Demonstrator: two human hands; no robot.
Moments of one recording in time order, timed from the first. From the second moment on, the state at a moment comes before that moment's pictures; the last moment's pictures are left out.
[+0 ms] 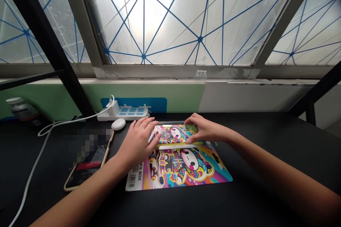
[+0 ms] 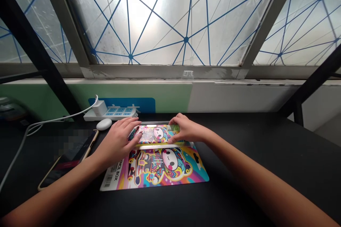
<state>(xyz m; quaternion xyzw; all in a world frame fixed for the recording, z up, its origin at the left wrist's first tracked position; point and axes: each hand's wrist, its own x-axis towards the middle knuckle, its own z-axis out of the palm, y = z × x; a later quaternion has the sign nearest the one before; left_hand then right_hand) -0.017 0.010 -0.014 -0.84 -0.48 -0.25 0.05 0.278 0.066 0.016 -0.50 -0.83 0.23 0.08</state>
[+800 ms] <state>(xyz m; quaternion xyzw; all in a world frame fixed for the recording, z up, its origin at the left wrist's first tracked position) -0.024 -0.006 0.018 -0.84 -0.32 -0.39 0.21 0.280 -0.004 0.030 -0.39 -0.85 -0.08 0.34</state>
